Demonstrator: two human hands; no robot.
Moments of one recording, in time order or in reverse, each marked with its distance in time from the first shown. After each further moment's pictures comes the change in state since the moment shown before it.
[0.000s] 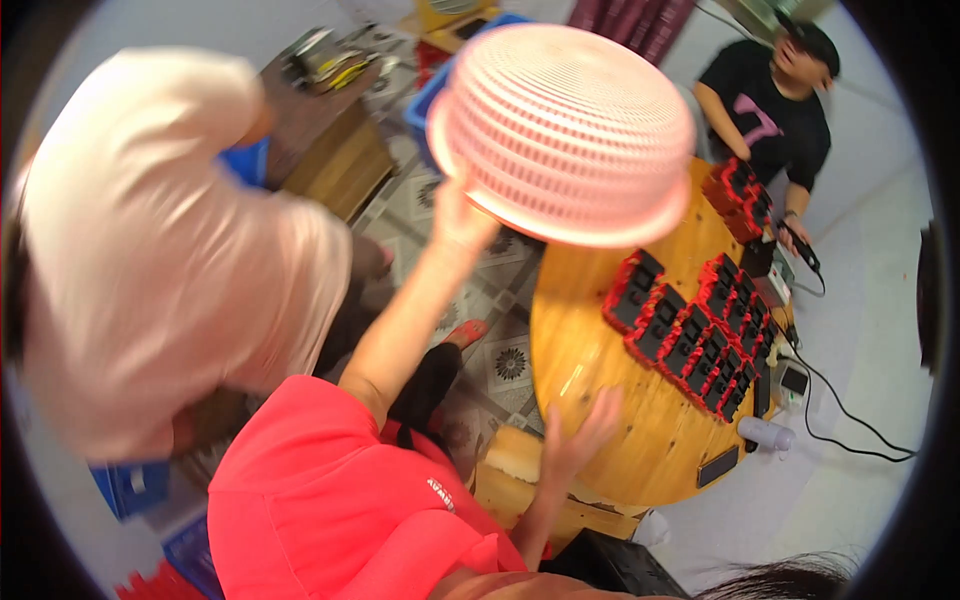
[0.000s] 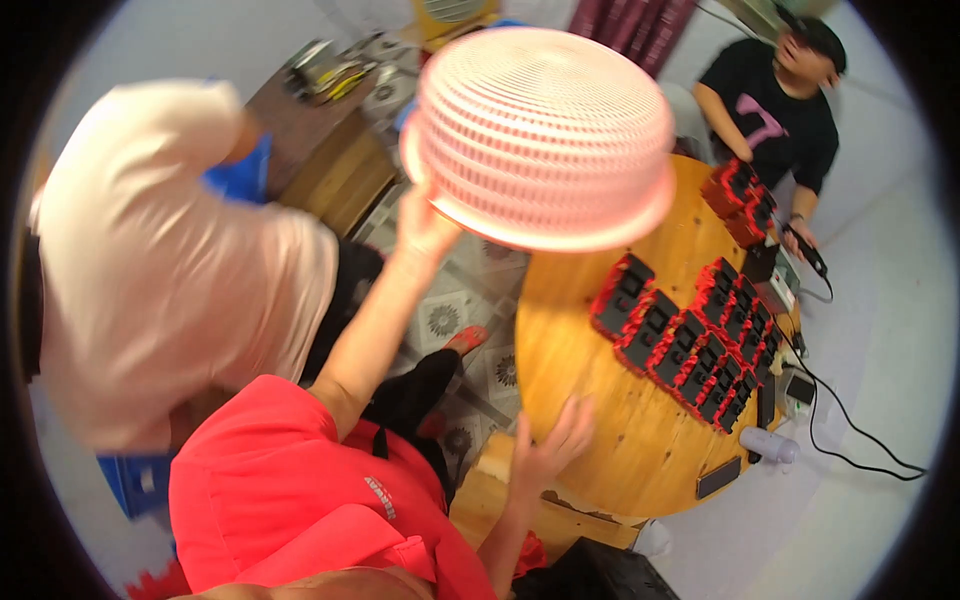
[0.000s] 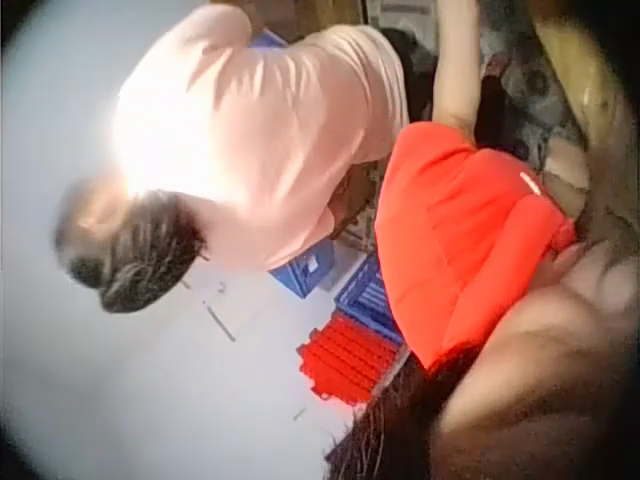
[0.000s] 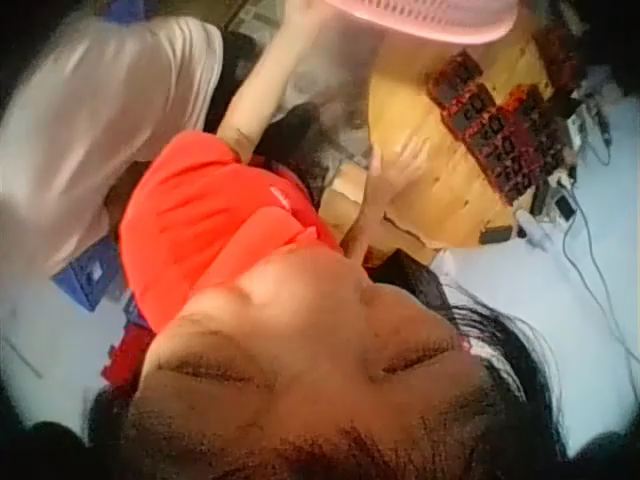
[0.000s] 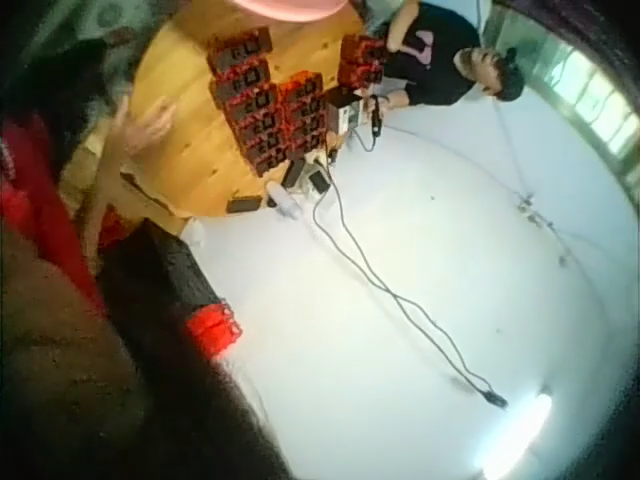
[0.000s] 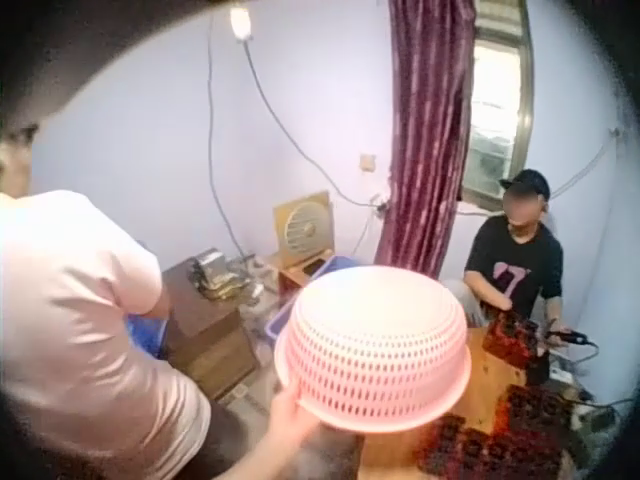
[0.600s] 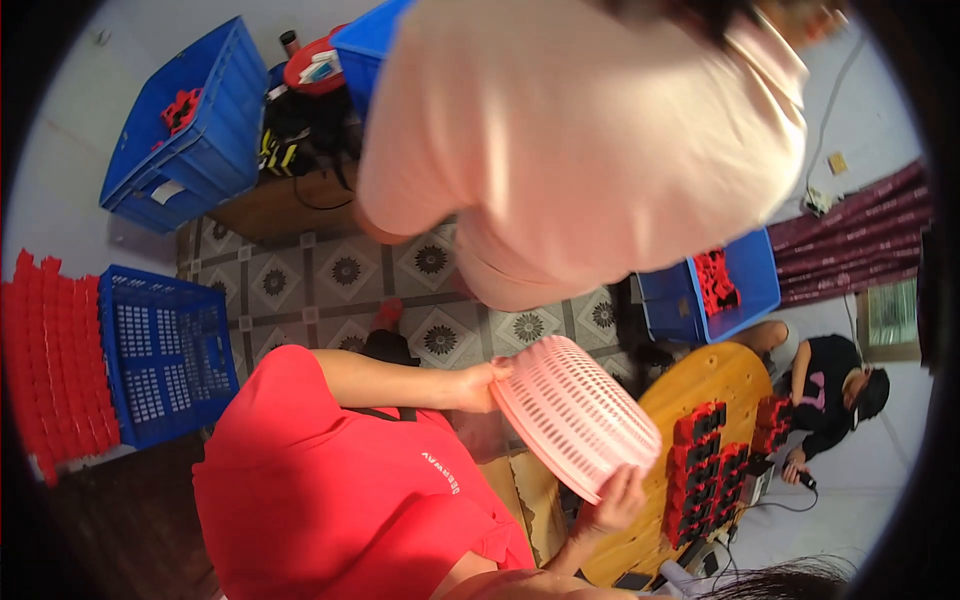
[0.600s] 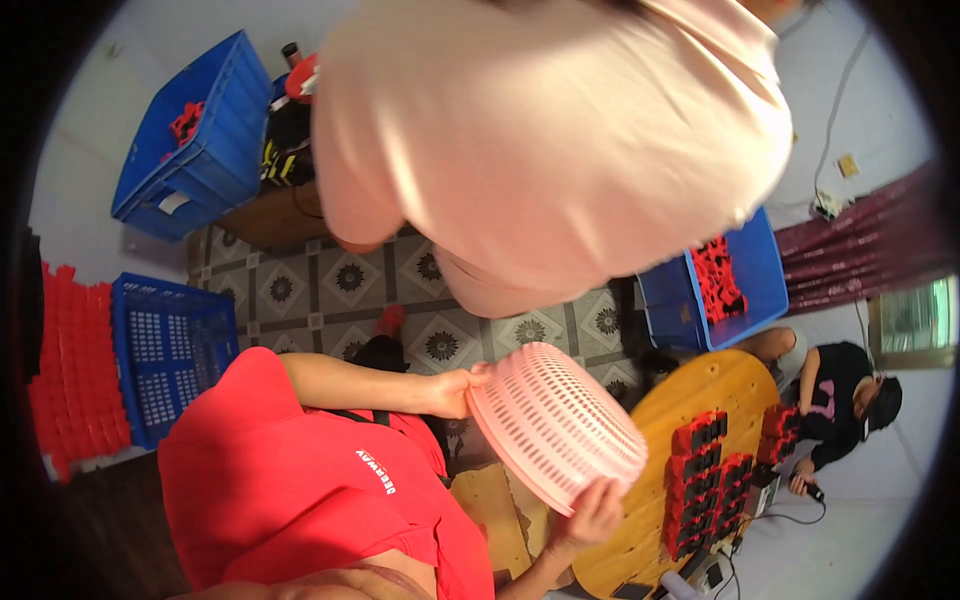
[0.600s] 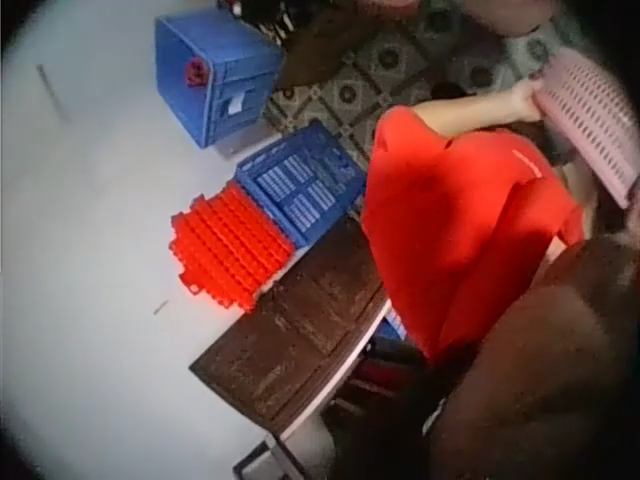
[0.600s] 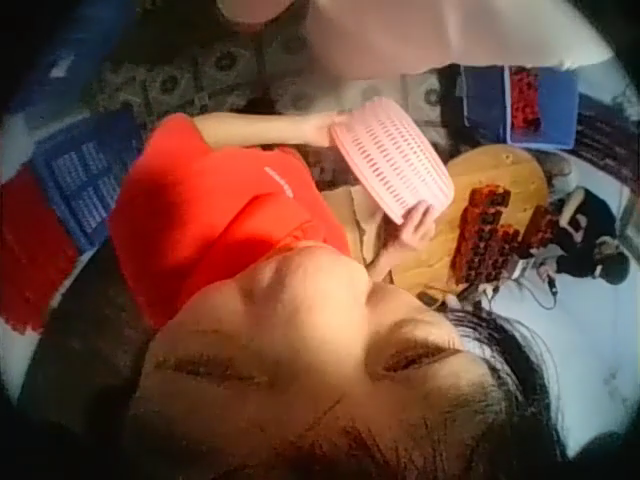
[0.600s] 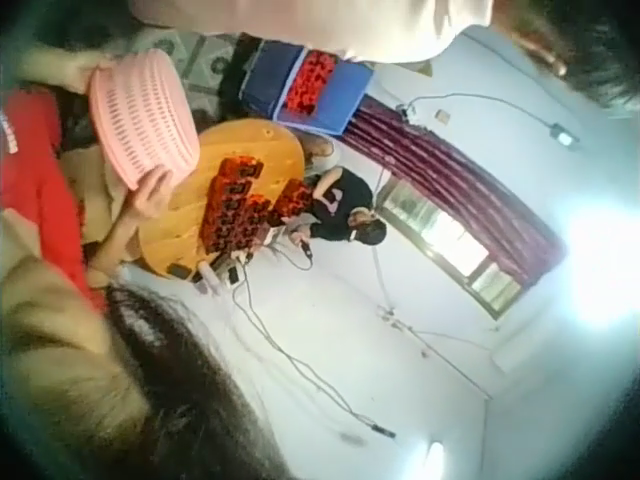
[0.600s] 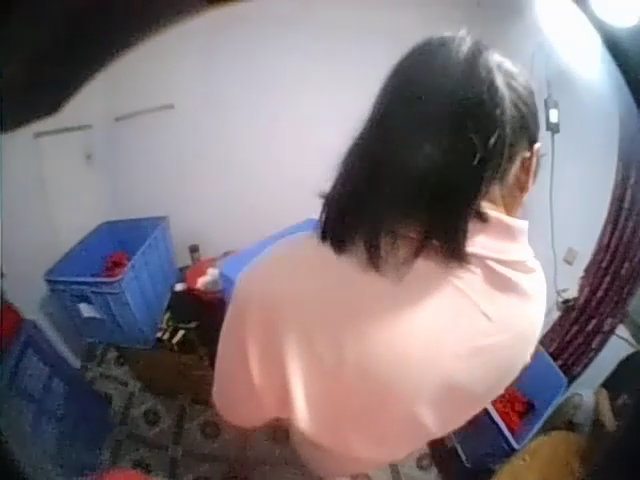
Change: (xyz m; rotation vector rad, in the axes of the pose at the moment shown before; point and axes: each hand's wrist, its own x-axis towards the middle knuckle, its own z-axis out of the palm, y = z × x) left_hand -0.440 0.157 -0.167 -0.205 0.542 -0.415; right_hand -0.133 -0.095 -0.085 -0.116 0.106 -1.086
